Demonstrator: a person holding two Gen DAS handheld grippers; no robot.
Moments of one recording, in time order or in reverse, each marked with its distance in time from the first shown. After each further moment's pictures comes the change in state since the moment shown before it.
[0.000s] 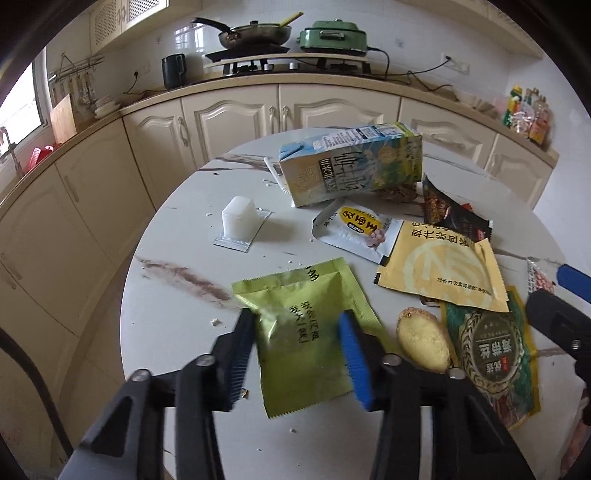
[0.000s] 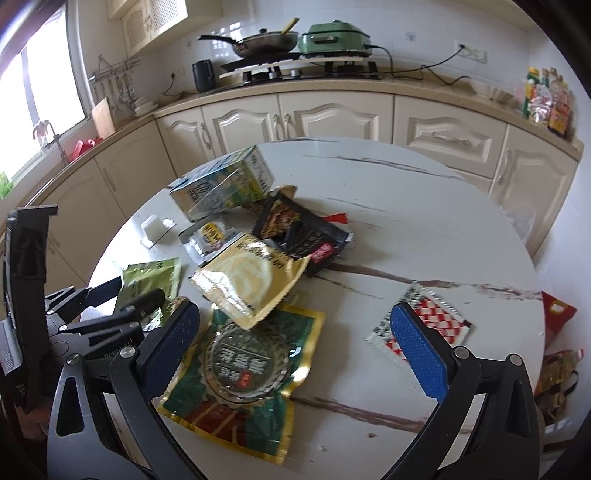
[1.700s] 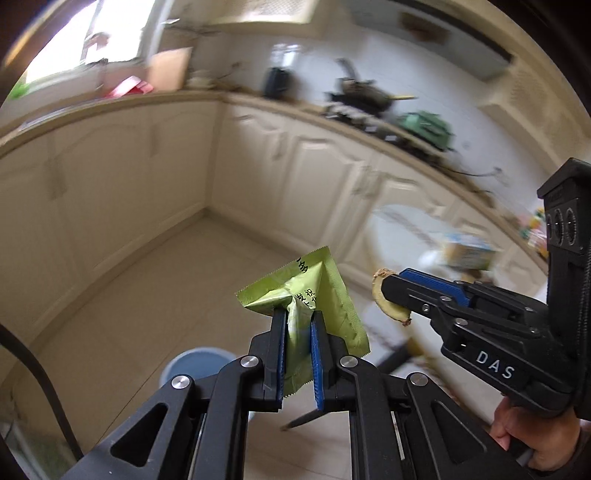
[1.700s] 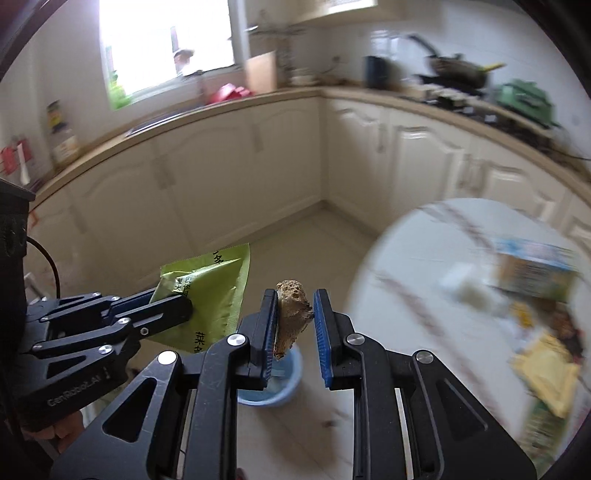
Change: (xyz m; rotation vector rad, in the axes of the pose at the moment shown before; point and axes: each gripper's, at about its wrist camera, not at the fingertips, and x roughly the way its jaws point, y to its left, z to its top) left arm -0.147 0.263 -0.106 -0.391 -0.139 -0.015; right arm 0.047 0.293 0.000 -0.411 0.007 0.374
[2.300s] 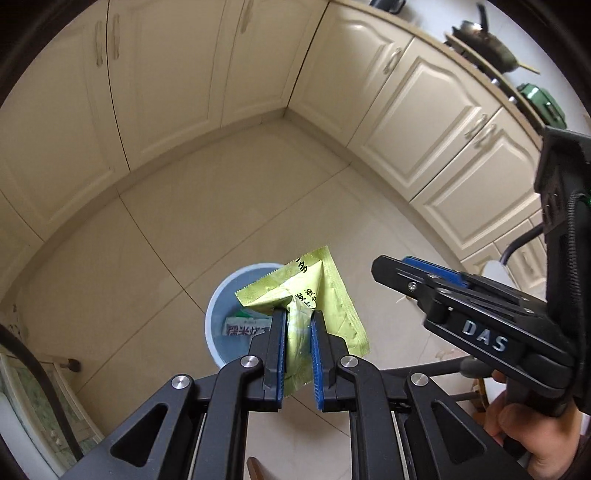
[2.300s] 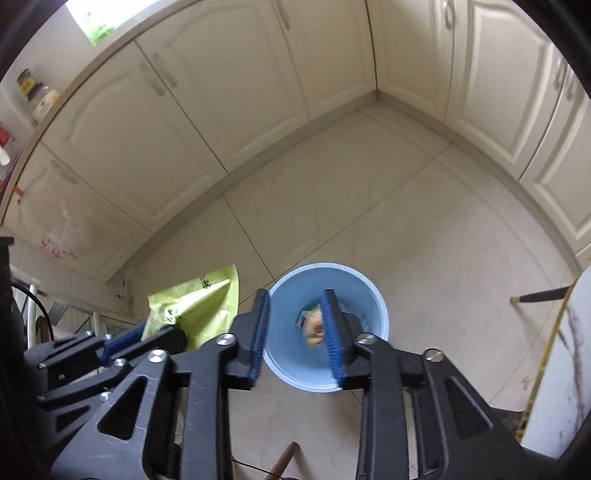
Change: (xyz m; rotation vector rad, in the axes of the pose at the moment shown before) left arm 0.138 0.146 -0.036 -0.226 0.329 0.157; right arm 0.270 0.039 -0.048 0.098 0.382 0.164
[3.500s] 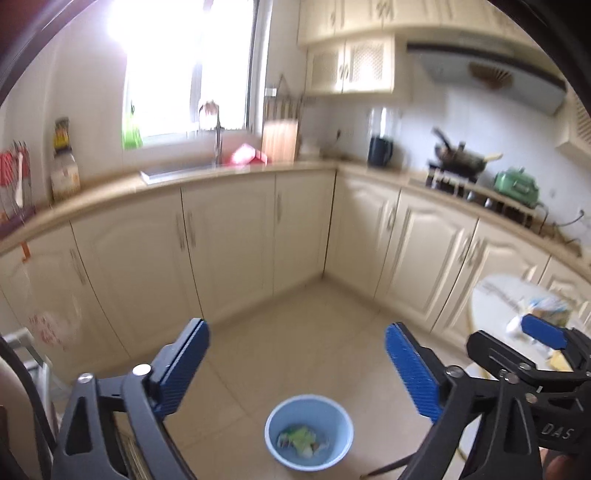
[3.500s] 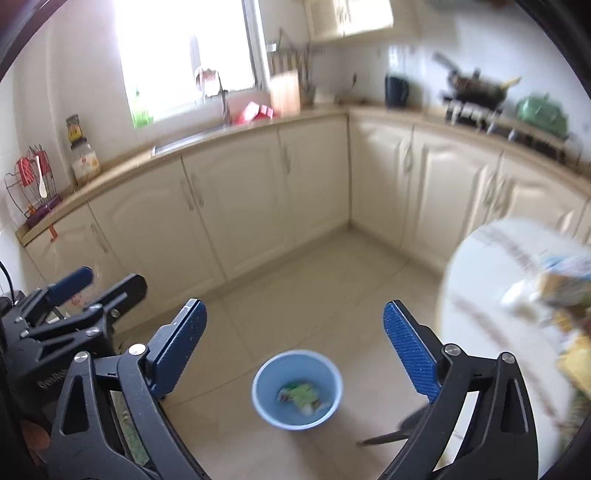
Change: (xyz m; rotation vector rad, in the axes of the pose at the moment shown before) left arm -0.243 -0.180 -0.053 0.087 -0.673 0.236; right arm -0.283 0.068 -0.050 -0.105 -0.515 -0.145
